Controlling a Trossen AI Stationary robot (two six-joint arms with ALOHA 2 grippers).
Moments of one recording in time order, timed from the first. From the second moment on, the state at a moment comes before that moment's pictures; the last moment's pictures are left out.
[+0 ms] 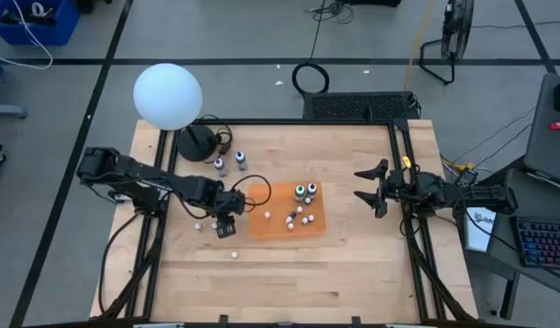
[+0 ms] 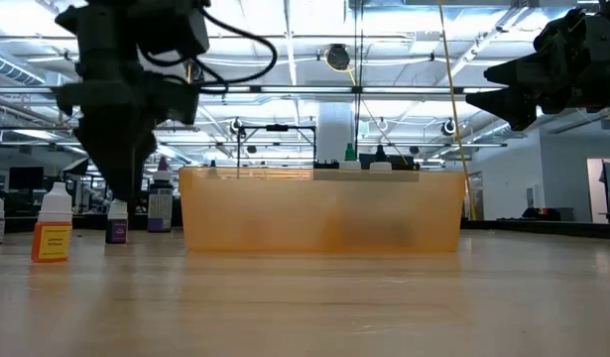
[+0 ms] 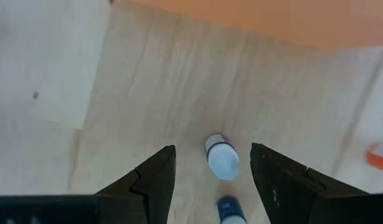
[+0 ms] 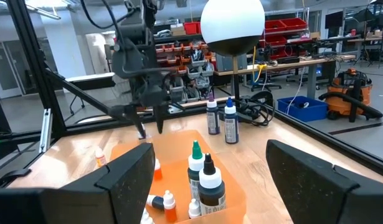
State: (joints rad) left arm -0.12 1.46 0.83 -0.72 -0.03 -0.43; right arm 0.01 0.03 0.02 0.07 0.18 0.12
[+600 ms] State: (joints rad) left arm -0.12 1.46 0.69 -0.53 0.00 -0.48; right arm 0.01 0.03 0.02 0.07 0.18 0.12
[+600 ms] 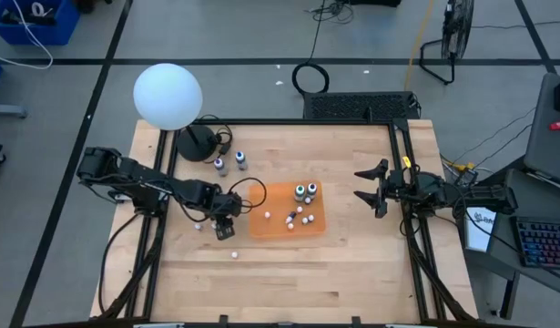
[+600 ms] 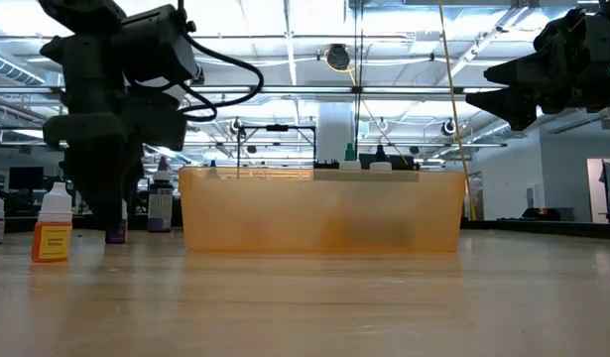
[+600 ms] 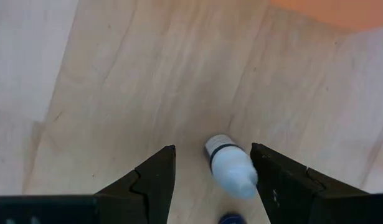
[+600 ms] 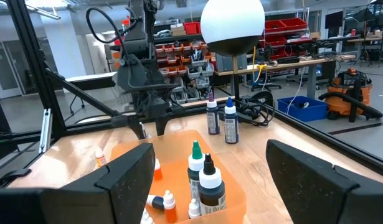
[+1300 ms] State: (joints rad) left arm -0.12 1.46 0.64 -0.46 0.00 -0.47; right arm 0.01 0.03 0.02 0.07 0.18 0.12
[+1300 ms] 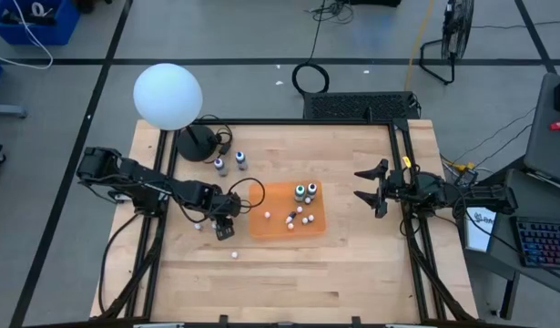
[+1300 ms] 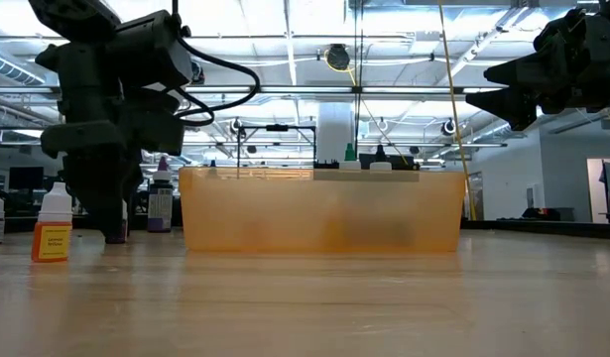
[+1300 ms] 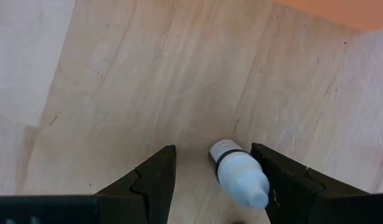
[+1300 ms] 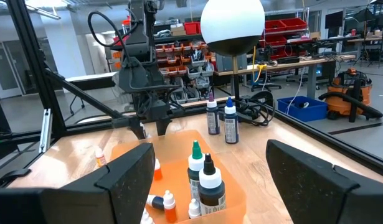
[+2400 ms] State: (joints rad) left arm -0.08 1.47 1.20 -0.84 -0.08 -0.14; right arm 0.01 0.03 0.02 0.07 0.18 0.12
